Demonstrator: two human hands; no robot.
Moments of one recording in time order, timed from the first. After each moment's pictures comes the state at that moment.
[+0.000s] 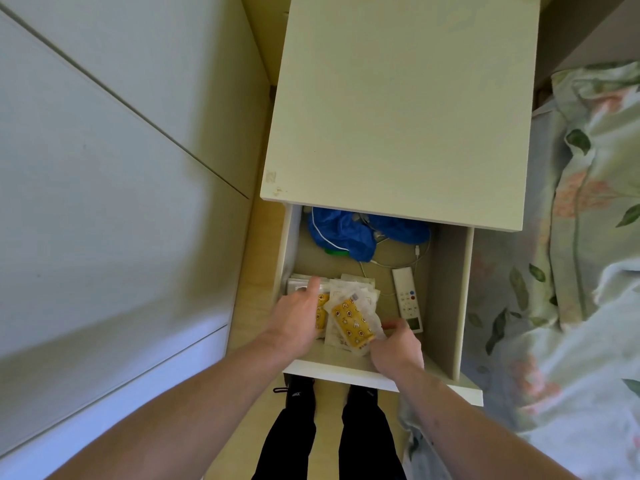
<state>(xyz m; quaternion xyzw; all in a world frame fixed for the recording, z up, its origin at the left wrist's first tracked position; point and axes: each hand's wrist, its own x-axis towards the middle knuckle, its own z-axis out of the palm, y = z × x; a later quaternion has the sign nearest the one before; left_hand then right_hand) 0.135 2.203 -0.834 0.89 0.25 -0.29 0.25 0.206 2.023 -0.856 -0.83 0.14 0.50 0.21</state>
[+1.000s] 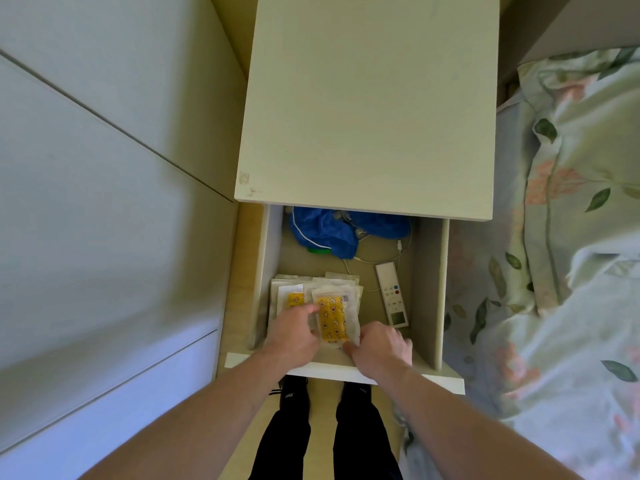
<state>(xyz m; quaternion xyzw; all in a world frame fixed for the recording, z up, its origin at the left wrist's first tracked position) 0.128 2.167 -0.850 0.80 0.34 -0.31 0.39 0.204 2.014 -0.866 -0.86 -0.08 0.51 0.01</state>
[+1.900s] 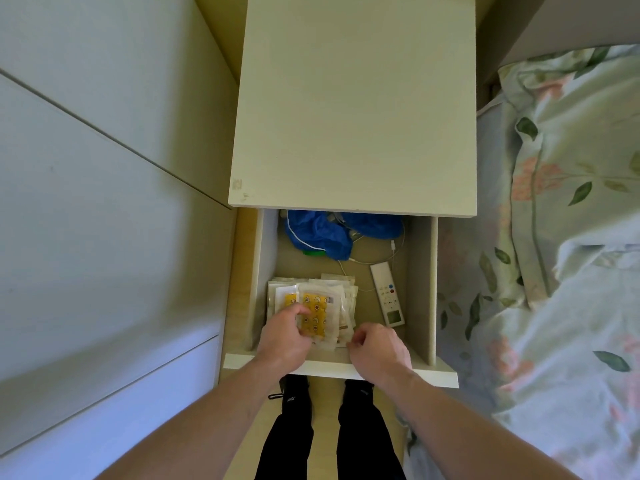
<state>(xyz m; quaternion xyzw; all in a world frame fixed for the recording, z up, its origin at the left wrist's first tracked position) 0.120 2.163 -0.840 0.77 0.41 -0.28 0.41 0.203 2.002 -0.841 -0.85 -0.05 0.50 0.12</state>
